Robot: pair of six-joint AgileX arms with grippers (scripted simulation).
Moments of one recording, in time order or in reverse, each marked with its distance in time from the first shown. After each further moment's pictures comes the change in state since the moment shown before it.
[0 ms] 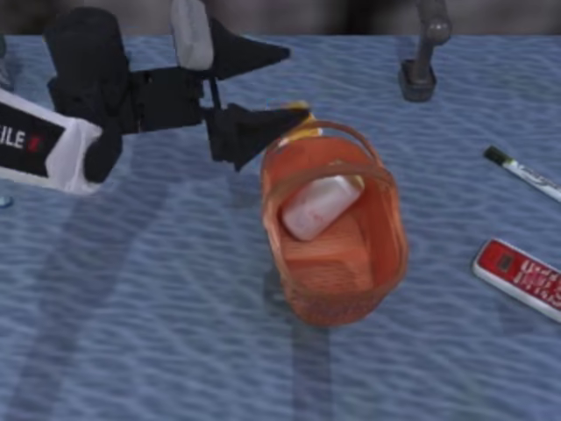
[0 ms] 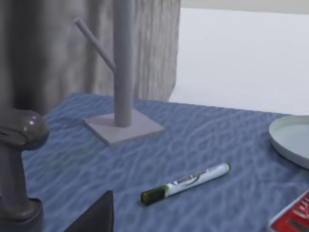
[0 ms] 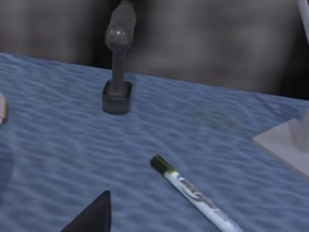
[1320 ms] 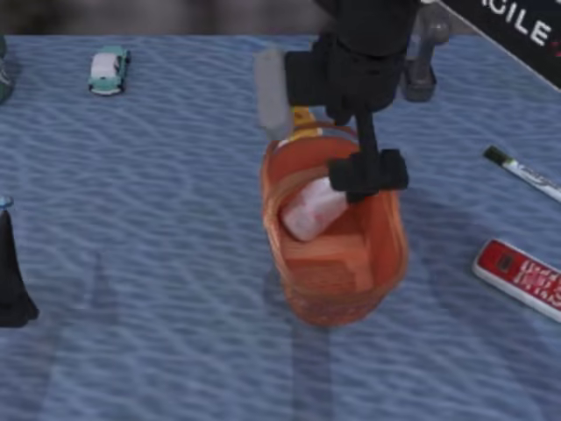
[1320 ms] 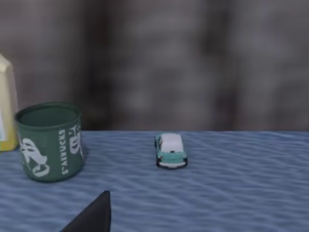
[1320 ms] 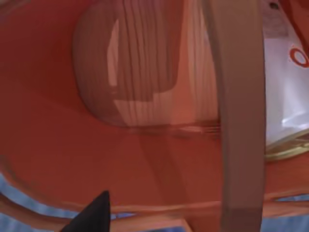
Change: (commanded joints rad) left arm 0.279 -1.992 -1.063 -0.902 -1.085 -0.021; right arm 0.554 2.048 2.115 -1.396 0.023 -0.869
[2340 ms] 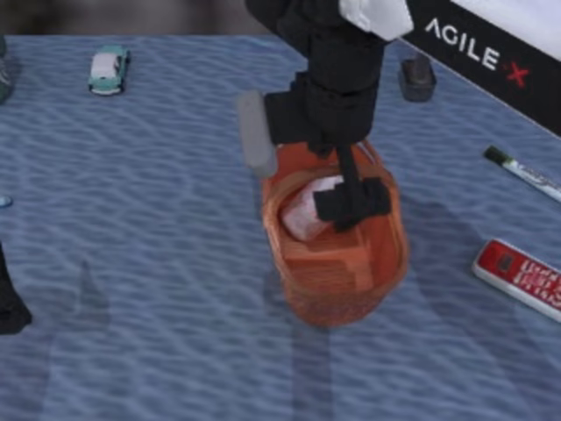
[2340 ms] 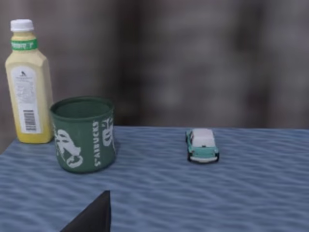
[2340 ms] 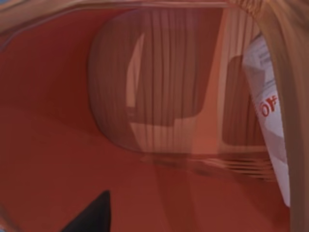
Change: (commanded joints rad) left arm 0.010 -0.093 -0.050 -0.031 -0.059 0.016; right arm 0.029 0.052 -0.053 0.045 -0.003 -0.040
